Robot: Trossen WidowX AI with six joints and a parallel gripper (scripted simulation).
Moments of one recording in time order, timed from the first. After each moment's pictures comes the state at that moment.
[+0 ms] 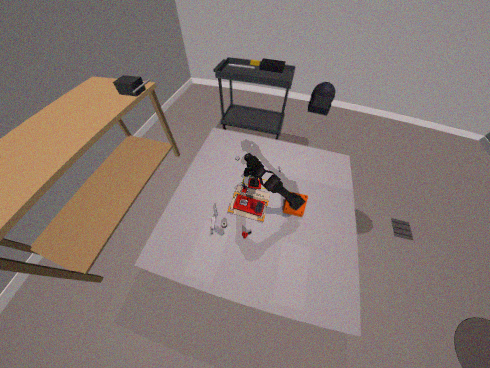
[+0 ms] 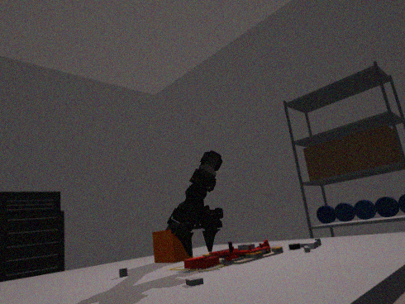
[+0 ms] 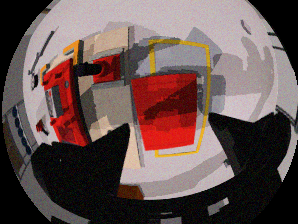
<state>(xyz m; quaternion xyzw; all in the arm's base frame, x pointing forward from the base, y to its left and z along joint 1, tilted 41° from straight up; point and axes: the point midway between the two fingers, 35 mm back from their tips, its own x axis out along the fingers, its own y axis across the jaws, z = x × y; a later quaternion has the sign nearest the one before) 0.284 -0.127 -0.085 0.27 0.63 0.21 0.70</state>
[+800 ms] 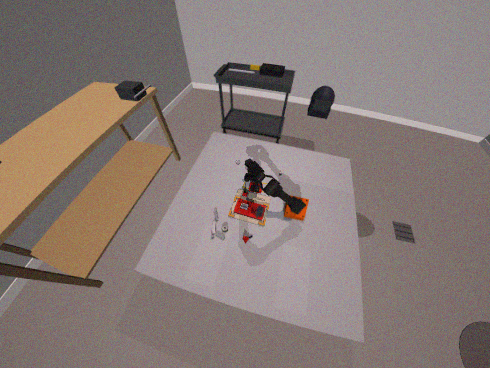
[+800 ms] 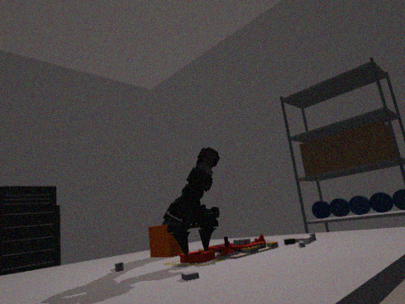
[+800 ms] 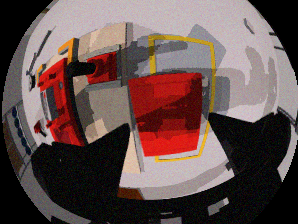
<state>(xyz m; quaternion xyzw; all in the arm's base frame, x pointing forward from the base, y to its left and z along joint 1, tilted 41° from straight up) 0.284 -0.119 -0.095 0.27 0.63 0.21 0.70</state>
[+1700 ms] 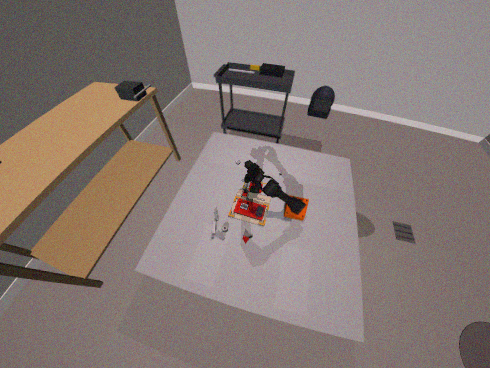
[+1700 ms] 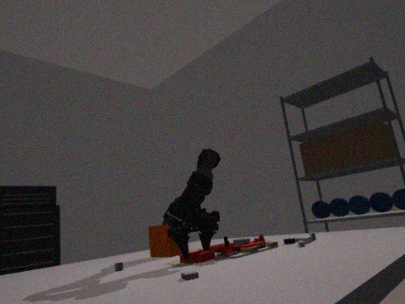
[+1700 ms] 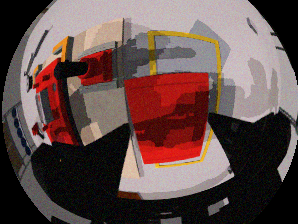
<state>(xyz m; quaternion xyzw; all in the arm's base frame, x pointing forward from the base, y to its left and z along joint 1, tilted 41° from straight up) 0.286 -0.110 -0.105 0.27 0.63 0.21 0.70</state>
